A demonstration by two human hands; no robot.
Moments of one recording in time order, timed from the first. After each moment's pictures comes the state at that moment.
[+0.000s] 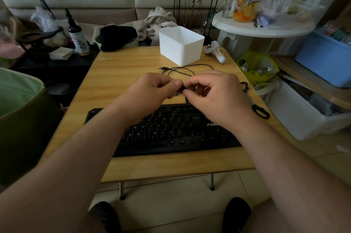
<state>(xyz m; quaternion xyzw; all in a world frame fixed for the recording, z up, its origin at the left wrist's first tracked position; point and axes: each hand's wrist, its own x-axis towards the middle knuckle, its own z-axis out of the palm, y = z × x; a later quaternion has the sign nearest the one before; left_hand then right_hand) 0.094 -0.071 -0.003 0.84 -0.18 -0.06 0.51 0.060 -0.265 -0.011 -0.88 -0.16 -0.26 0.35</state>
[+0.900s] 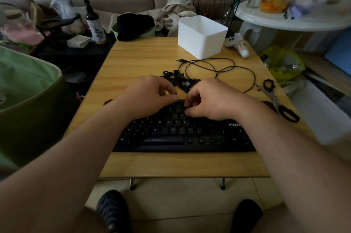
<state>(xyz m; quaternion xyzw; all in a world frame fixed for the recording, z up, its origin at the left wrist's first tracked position) 0.113 -0.023 -0.026 0.95 -0.16 -0.04 0.26 0.107 -0.234 -0.021 -0.96 -0.16 0.10 0.20</state>
